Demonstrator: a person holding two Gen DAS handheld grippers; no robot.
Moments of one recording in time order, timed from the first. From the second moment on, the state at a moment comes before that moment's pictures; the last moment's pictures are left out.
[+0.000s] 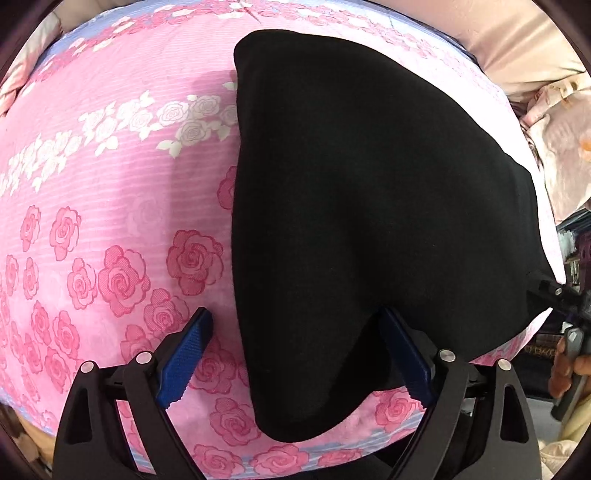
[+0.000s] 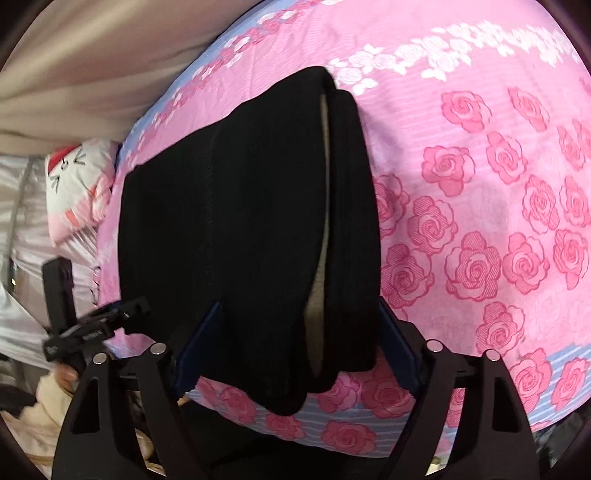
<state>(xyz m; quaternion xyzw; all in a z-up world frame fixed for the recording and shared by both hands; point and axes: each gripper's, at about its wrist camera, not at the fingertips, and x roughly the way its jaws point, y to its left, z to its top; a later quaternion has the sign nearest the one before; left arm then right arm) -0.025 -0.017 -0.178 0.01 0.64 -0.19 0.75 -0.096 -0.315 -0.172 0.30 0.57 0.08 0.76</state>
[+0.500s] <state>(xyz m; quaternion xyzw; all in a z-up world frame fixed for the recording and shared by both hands) -0.017 -0.032 -0.177 -0.01 0.66 -0.21 0.72 -0.091 -0.320 -0.177 0.34 0.56 0.10 0.75</state>
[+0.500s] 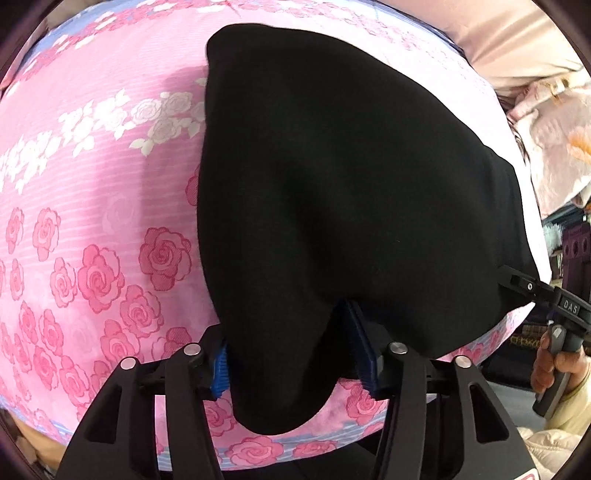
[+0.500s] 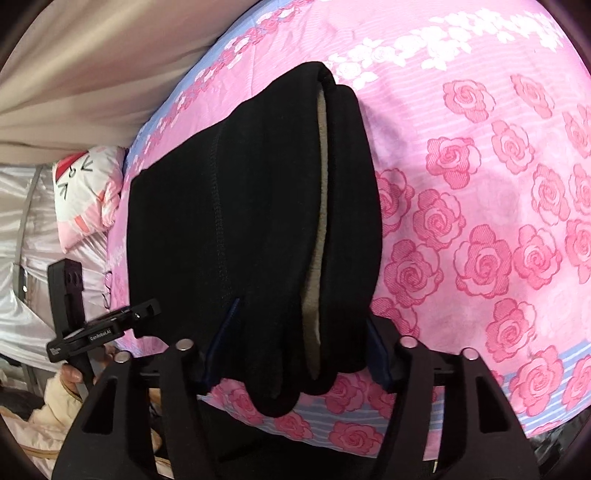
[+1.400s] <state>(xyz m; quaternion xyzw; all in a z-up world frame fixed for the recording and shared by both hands) -0.015 -0.017 -0.166 -0.01 0.64 -0.25 0.73 -0.094 -0.320 -0.165 0.32 0.56 0.10 0.76</state>
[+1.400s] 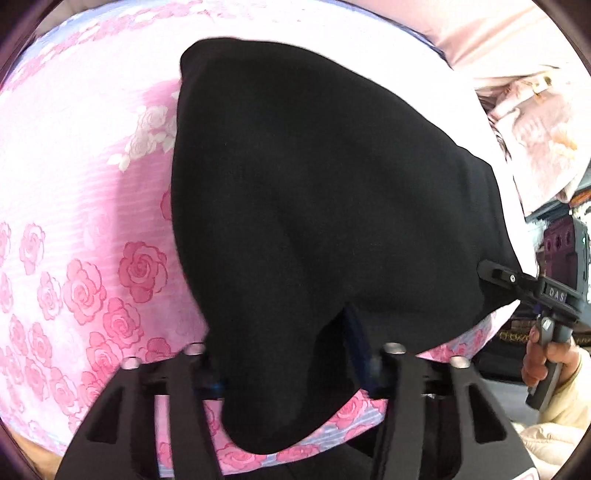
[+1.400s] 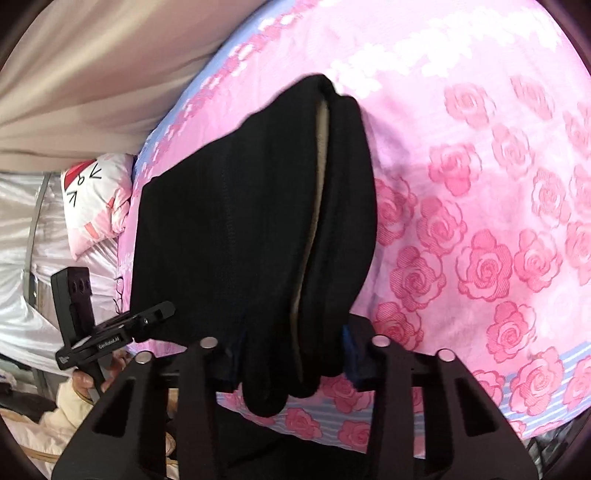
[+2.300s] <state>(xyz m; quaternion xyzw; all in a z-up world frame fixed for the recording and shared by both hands) -0.012 0.018 -0.119 -0.09 0.63 -0.27 0.73 -0.084 -0.318 -0.095 0.33 0.50 0.14 0.79</state>
